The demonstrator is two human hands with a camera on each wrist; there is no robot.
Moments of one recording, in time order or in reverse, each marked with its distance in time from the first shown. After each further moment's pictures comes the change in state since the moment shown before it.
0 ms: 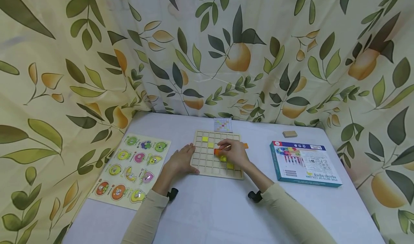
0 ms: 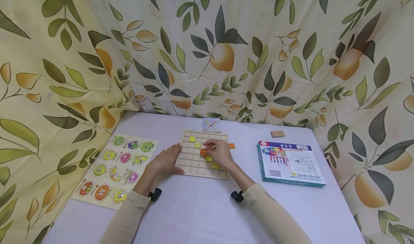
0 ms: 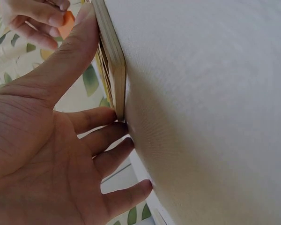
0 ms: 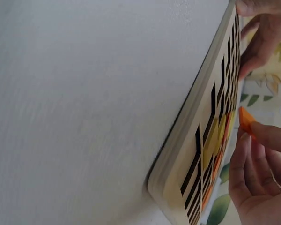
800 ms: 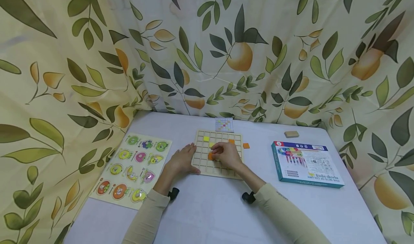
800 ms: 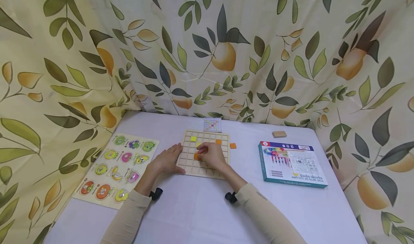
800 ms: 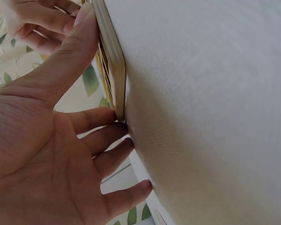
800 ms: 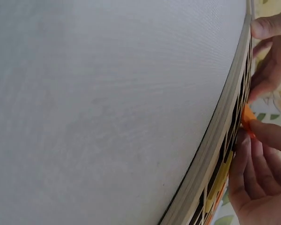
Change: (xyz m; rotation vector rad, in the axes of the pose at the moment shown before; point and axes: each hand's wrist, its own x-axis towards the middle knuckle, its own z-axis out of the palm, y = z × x) left_hand 0.002 -0.002 -0.001 0.005 -0.021 0.006; right_hand 0.003 -0.010 0.031 0.011 -0.052 -0.002
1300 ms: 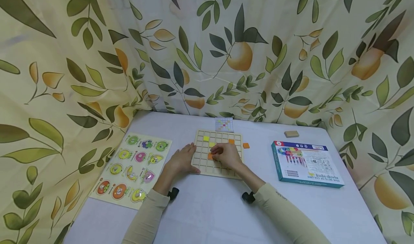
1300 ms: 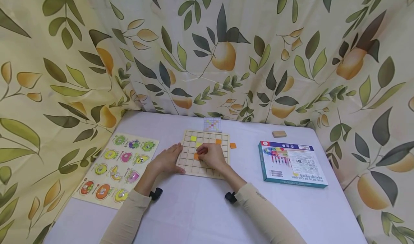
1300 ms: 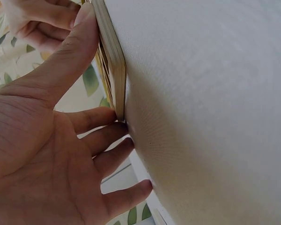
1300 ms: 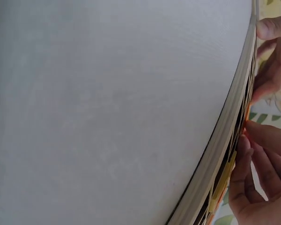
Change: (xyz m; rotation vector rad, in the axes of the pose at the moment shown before) left_hand 0.000 0.000 0.001 0.004 0.002 -0.002; right_hand -0.001 0.001 0.001 -0.041 -0.003 -0.026
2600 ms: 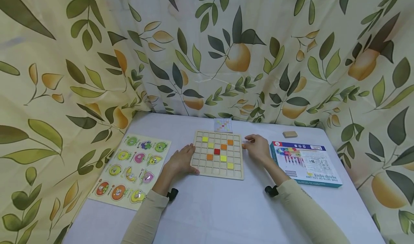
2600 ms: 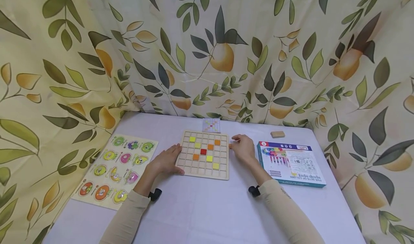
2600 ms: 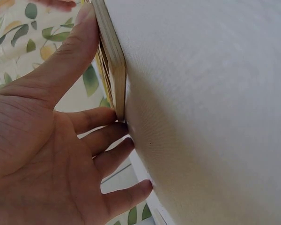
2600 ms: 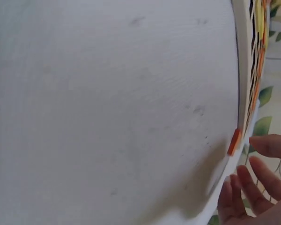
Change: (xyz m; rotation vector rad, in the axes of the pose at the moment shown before) left_hand 0.001 0.002 0.000 -0.022 0.010 -0.018; right_hand -0.003 0.064 -0.097 -0.189 0.186 0.289
